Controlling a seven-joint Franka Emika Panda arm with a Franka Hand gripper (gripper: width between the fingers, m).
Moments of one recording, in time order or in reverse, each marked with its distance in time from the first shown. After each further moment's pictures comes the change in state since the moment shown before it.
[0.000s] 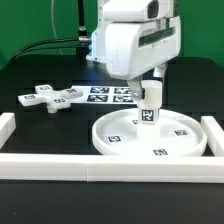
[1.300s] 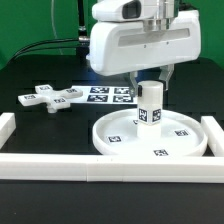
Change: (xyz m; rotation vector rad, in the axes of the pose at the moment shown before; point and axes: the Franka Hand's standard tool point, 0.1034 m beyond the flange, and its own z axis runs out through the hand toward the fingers) arm 0.001 -0.004 0.001 -0.005 0.025 0.734
